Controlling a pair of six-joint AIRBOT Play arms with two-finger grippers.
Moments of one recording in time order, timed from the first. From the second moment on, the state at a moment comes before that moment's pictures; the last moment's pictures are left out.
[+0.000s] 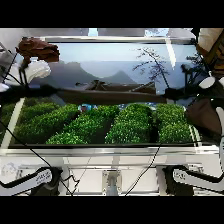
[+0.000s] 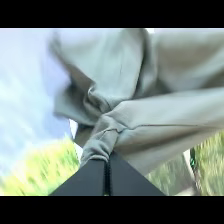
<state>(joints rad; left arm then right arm) 0.32 -1.25 1.16 0.71 -1.09 -0.76 -0.21 -1.30 1.19 -1.14 1.08 1.21</state>
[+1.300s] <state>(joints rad) 0.32 -0.88 2.04 0.92 -1.29 -1.08 -0.21 -0.66 1.83 -1.41 1.30 1.40</state>
